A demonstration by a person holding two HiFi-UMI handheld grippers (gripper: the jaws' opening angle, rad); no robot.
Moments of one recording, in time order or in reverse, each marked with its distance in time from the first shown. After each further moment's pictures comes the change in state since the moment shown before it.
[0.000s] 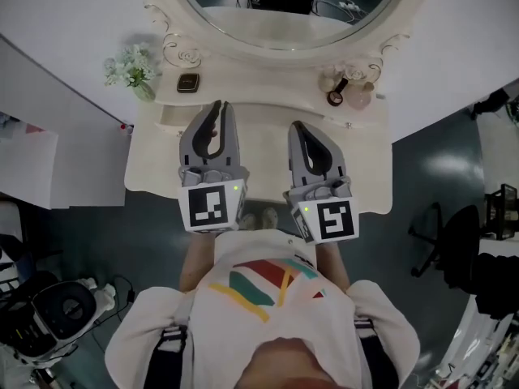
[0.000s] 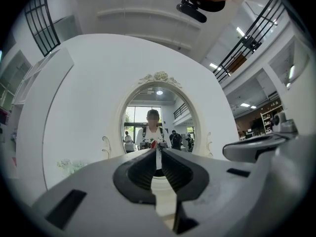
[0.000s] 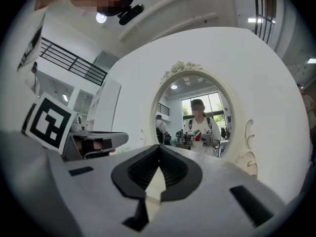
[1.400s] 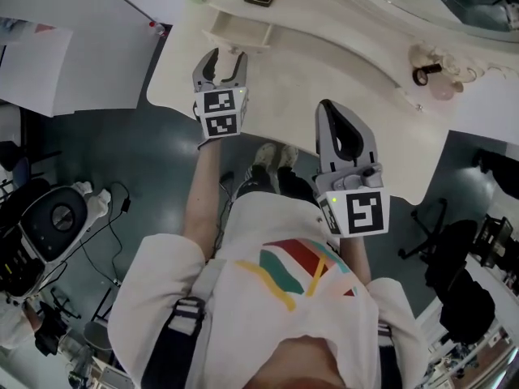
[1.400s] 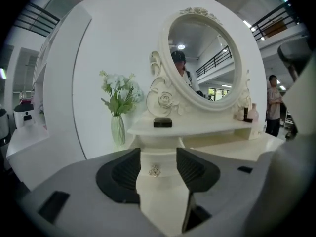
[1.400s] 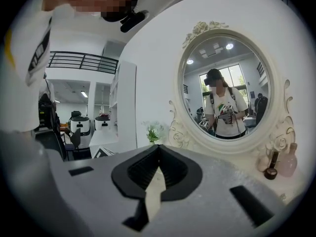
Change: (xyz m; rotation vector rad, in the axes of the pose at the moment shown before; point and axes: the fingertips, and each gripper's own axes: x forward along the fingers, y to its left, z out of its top) left arm -0.029 0.172 -0.297 -0.100 0.524 0.232; right arm 0.039 0.114 -0.095 0.046 0.258 0.266
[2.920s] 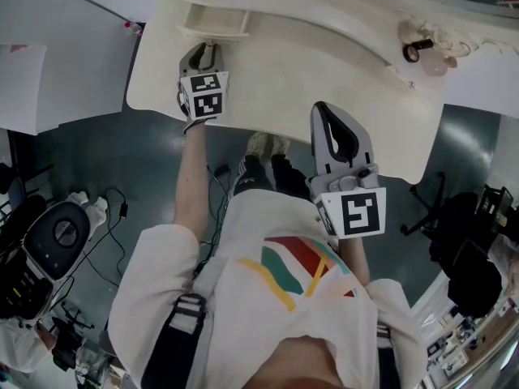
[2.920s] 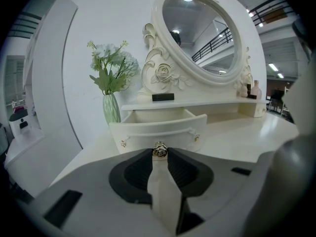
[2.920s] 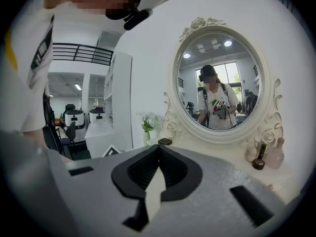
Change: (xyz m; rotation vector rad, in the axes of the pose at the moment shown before) left arm 0.047 0.013 -0.055 0.109 0.127 -0.005; right arm -0.019 -0.005 -0.028 -0.004 0.094 -0.068
